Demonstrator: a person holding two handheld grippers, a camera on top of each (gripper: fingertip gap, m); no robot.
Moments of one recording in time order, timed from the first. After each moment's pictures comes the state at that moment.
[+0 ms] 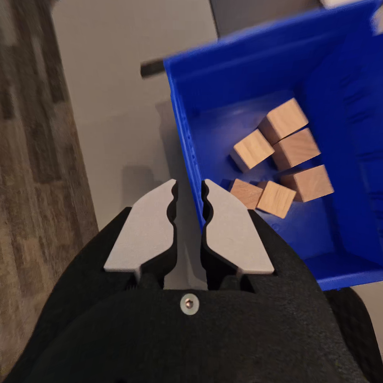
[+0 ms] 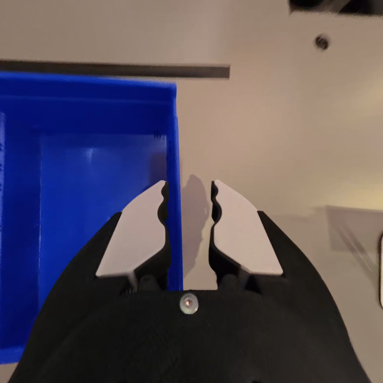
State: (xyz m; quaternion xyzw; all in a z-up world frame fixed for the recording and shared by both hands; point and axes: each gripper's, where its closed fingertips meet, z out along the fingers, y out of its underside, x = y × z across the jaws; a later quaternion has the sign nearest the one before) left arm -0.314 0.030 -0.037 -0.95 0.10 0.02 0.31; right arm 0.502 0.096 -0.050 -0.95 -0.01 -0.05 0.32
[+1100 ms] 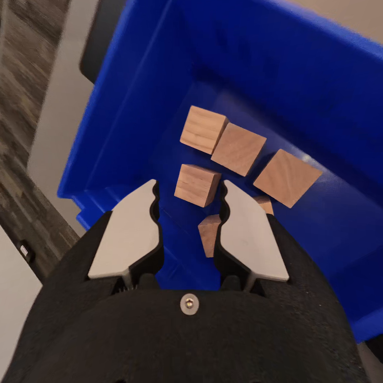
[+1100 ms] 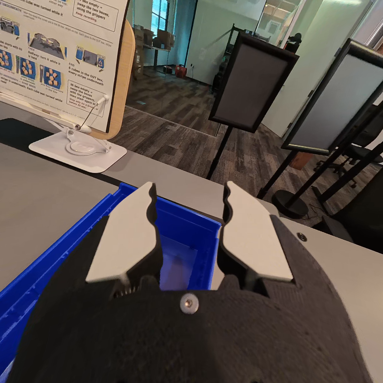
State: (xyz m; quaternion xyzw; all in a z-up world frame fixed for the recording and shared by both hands) left arm -0.217 0.063 -0.089 -0.86 0.43 0.10 0.26; right arm 0.418 0.099 0.082 -0.73 -0.20 0.01 0.65
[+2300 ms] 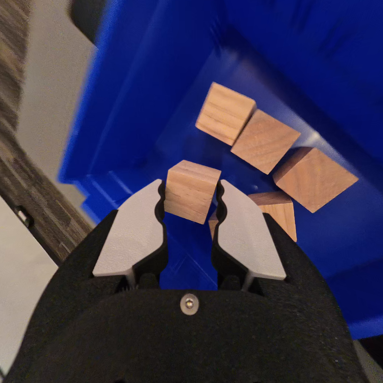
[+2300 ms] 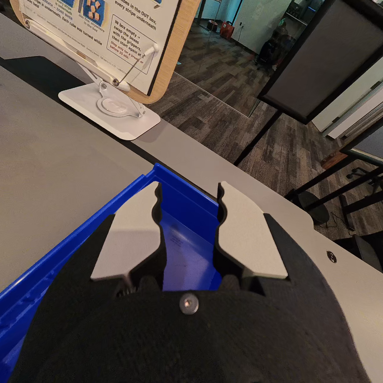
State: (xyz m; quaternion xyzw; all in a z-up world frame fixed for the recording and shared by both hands) left arm -0.235 0.072 -0.094 -0.89 0.39 0.13 0.20; right arm 0.352 0.119 0.033 -0.76 -0.31 0.01 0.57
